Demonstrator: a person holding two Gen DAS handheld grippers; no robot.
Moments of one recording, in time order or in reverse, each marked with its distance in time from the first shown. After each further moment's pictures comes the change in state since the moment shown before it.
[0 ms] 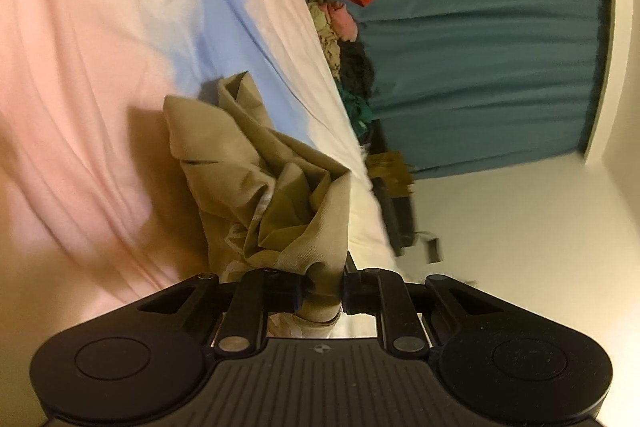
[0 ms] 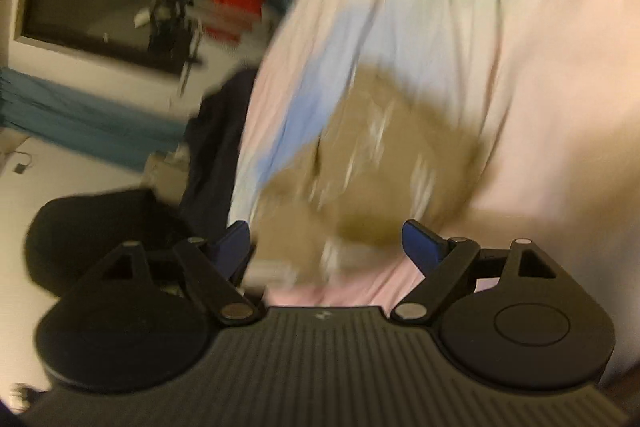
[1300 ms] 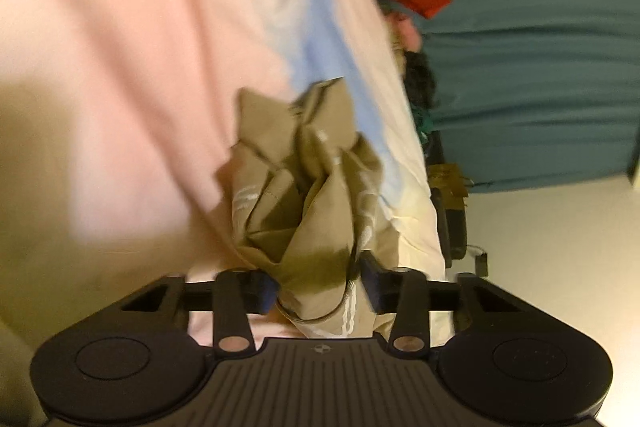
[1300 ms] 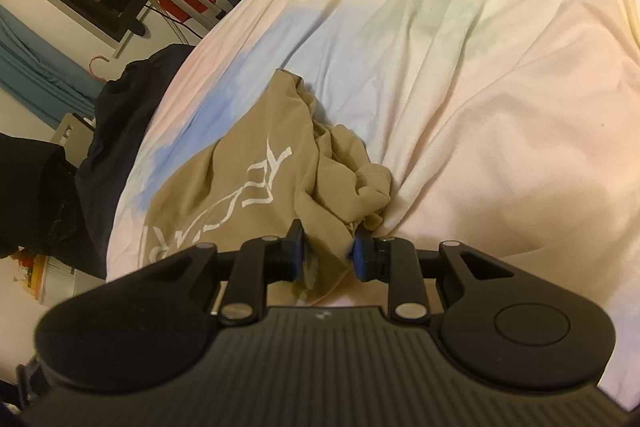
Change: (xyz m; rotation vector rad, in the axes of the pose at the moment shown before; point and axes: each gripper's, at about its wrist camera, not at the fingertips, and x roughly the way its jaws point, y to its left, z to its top) left arm -0.040 0.015 -0.007 0.019 -0.034 0.206; right arm 0.015 -0.018 0.024 -0.291 -0.142 -0.288
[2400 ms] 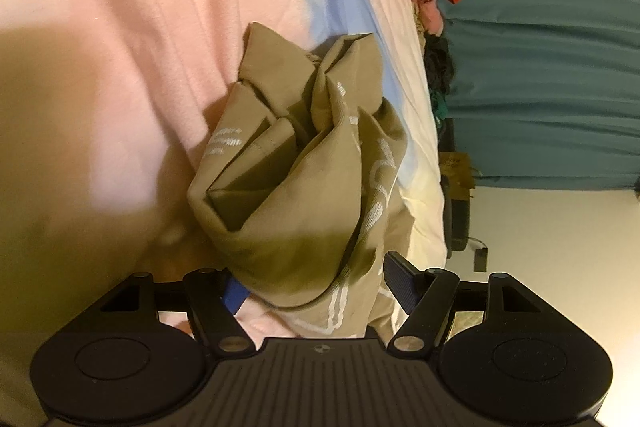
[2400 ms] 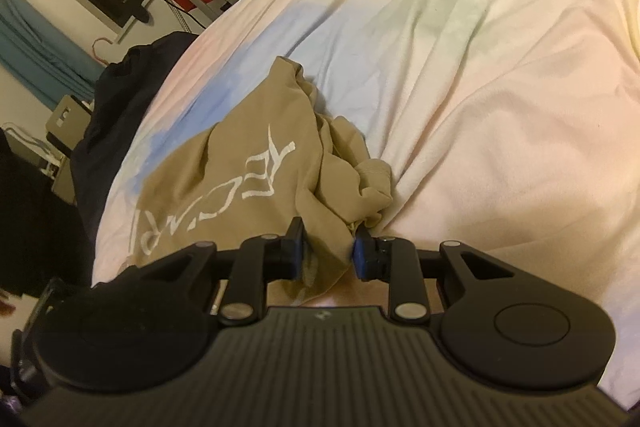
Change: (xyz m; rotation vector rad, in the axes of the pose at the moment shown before) left arm 0.032 0.013 -0.012 -0.141 0.103 0.020; right arm -0.001 -0.001 -0.009 -0.070 0.000 -0.018
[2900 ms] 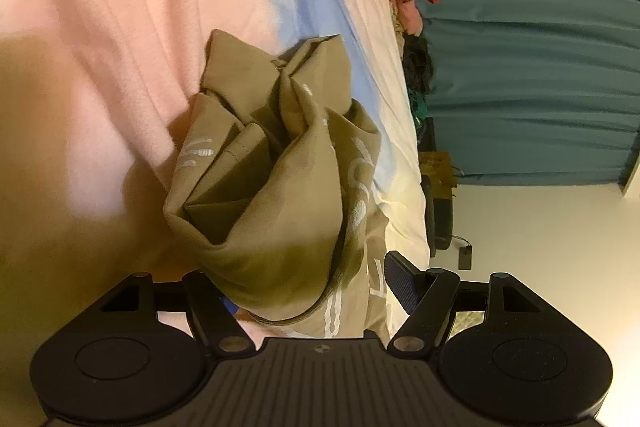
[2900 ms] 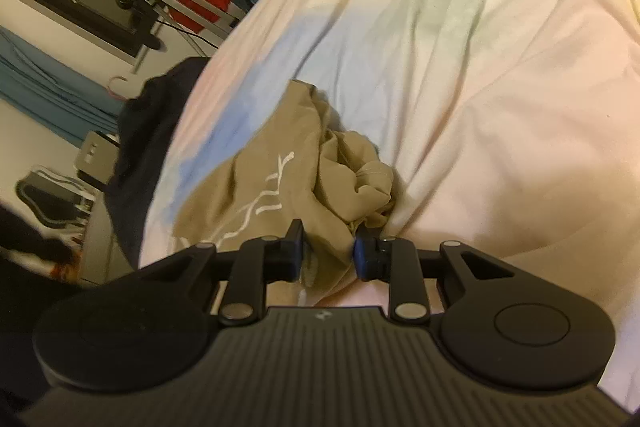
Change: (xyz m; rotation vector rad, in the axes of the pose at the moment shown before) left arm 0.014 -0.005 0.010 0.015 -0.009 -0.069; right arm 0.000 -0.010 0.012 0.131 0.009 0.089
